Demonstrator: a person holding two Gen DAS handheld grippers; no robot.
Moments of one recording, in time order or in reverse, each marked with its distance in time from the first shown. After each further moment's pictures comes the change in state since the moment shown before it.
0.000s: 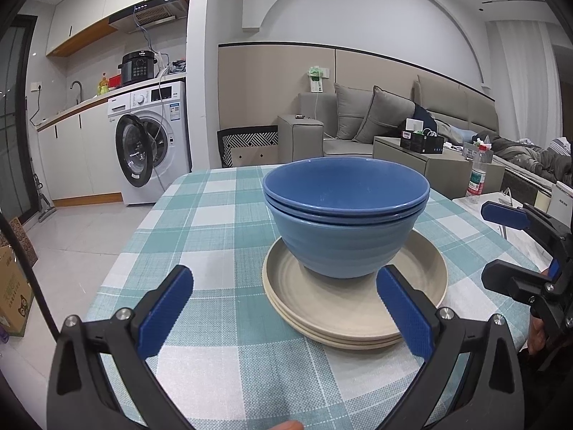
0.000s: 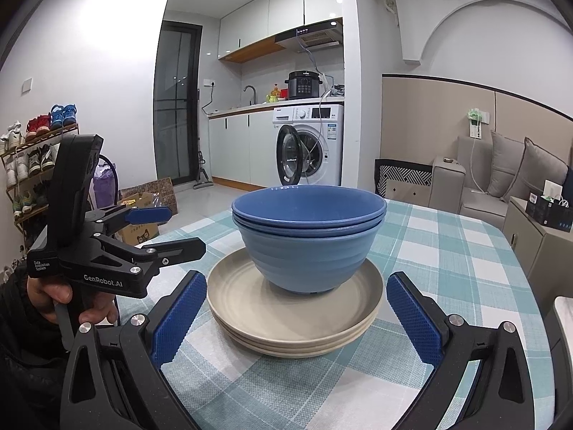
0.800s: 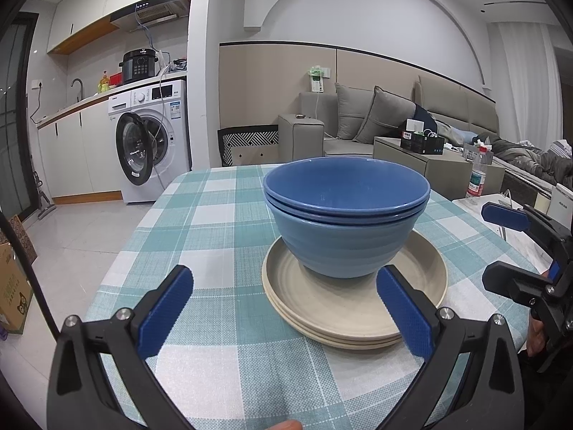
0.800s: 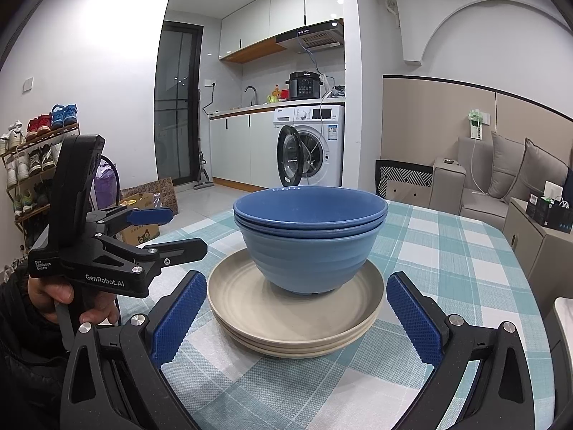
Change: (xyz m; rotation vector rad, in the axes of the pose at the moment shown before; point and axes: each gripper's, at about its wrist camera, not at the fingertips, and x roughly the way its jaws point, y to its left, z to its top) left arm -0.001 0.001 0.001 -0.012 0.001 -0.001; right arm -0.001 0.001 -0.001 -0.003 -0.001 0.000
